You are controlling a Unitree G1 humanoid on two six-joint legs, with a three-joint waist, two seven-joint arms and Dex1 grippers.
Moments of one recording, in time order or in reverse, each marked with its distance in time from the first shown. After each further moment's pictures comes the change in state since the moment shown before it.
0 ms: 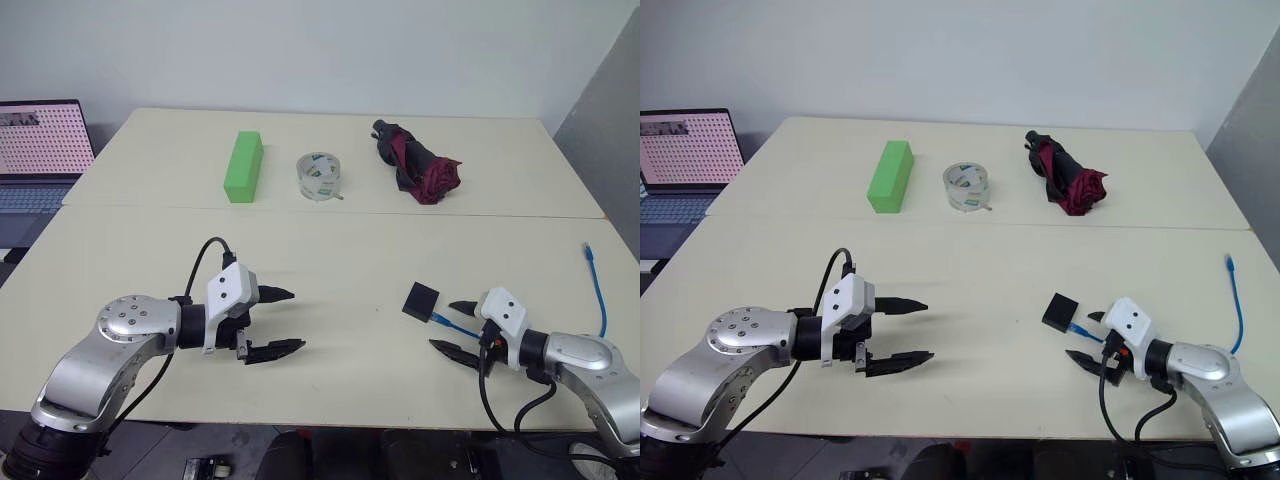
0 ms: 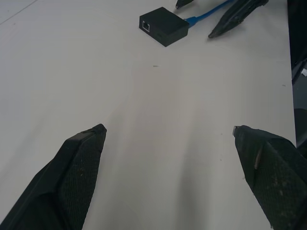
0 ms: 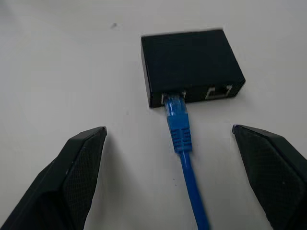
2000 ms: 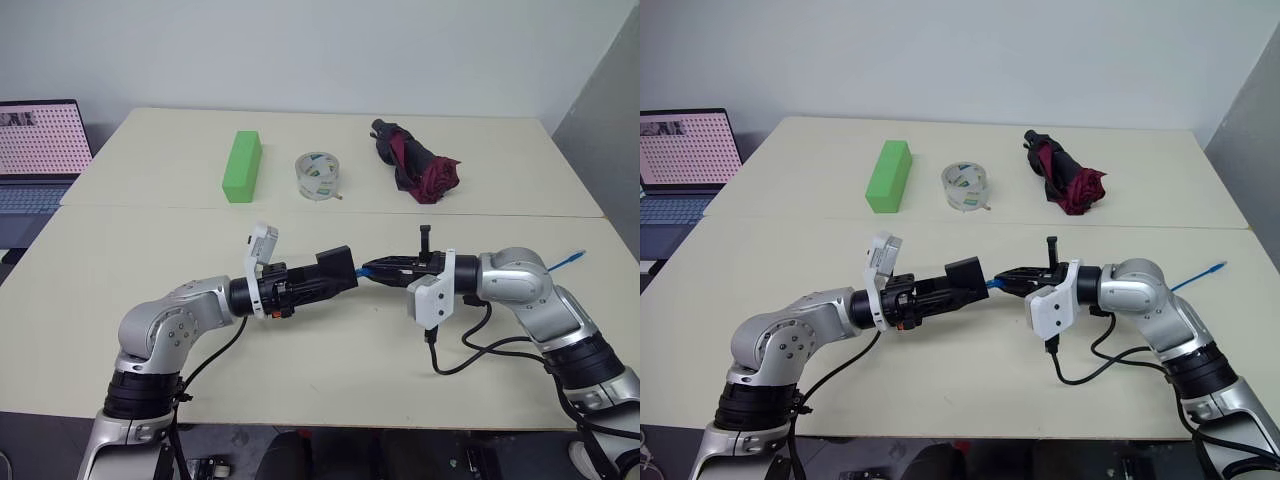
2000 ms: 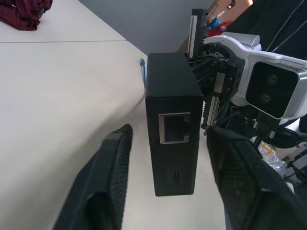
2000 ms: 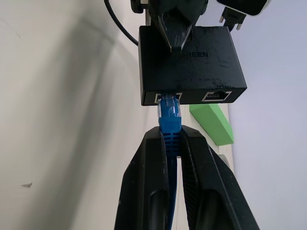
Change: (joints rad) left arm -0.282 -0.346 0.020 0.271 -0.363 0.357 0.134; right arm -0.598 0.093 0.308 0.288 -0.467 -0.975 0.061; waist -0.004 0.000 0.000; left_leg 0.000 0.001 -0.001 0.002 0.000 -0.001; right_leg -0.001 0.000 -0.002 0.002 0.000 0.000
